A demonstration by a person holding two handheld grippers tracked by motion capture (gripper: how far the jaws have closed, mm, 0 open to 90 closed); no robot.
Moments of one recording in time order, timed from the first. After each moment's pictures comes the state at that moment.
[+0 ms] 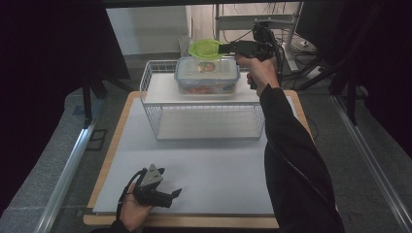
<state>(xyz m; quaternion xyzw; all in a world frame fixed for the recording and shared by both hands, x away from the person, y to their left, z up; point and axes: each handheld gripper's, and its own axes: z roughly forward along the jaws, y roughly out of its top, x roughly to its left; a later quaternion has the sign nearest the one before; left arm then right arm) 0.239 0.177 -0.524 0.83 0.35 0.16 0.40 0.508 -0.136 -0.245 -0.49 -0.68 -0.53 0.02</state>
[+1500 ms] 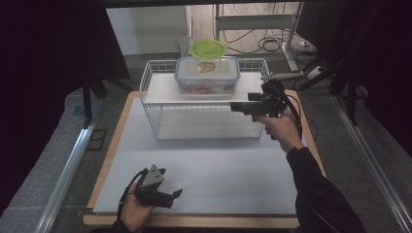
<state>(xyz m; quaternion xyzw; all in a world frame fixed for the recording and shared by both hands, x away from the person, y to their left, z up) 0.239 0.175 -0.525 0.83 0.35 0.16 0.40 0.409 -0.176 -0.324 -0.37 -0.77 -0.51 -0.07</state>
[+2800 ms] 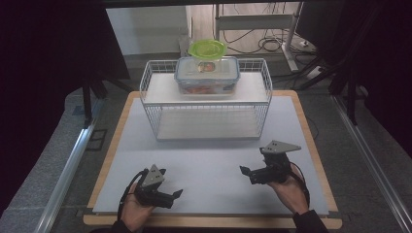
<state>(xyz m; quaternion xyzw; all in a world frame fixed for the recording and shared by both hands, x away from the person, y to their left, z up) 0.239 0.174 -0.526 0.83 0.35 0.16 0.40 0.305 -0.209 -0.457 -0.34 -0.82 -0.43 -0.15</state>
